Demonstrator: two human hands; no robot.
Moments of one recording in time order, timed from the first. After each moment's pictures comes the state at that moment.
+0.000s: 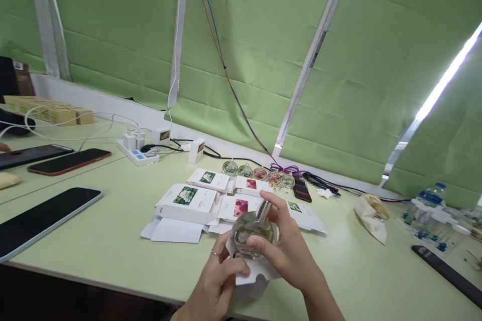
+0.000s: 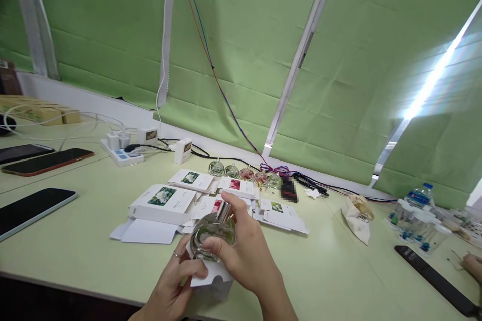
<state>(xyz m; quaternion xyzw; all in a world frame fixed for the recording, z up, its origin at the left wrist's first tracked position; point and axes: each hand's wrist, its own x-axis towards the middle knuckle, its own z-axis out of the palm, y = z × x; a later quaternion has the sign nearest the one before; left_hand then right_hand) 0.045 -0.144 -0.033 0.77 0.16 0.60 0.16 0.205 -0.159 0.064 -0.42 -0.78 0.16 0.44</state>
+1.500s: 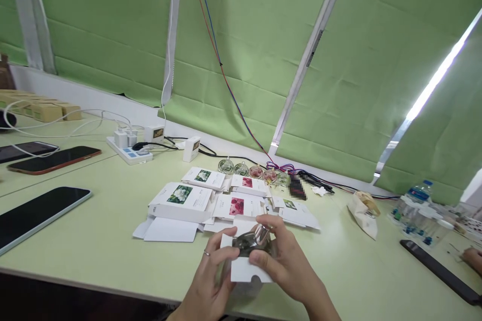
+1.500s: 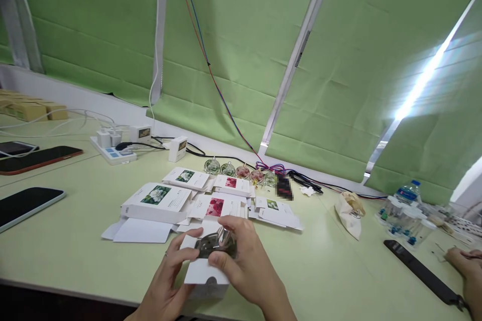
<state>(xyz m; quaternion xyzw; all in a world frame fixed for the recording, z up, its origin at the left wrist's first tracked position) 0.041 -0.140 -0.049 0.76 0.22 0.59 0.14 0.224 -0.166 0.035 -0.42 -0.79 0.16 0.42</state>
